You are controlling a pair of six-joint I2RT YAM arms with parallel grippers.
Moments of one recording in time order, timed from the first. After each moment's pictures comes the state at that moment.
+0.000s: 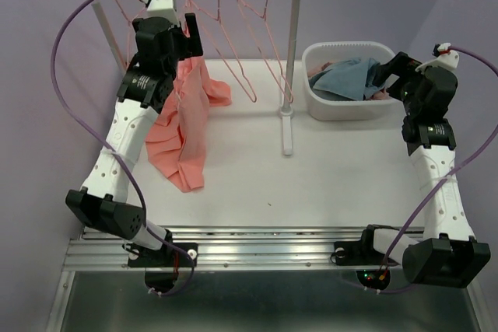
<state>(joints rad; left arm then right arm) -0.33 1.45 1.75 -0.41 -0.35 -0.12 -0.12 1.11 1.18 -0.17 0.00 0.36</state>
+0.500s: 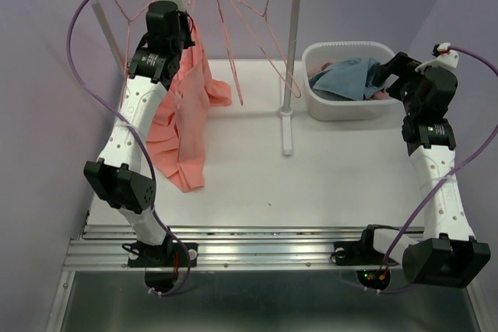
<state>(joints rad) -0.27 1.69 1.96 -0.48 -0.29 -0.11 -0.12 1.11 1.18 -0.18 -0.01 0.36</state>
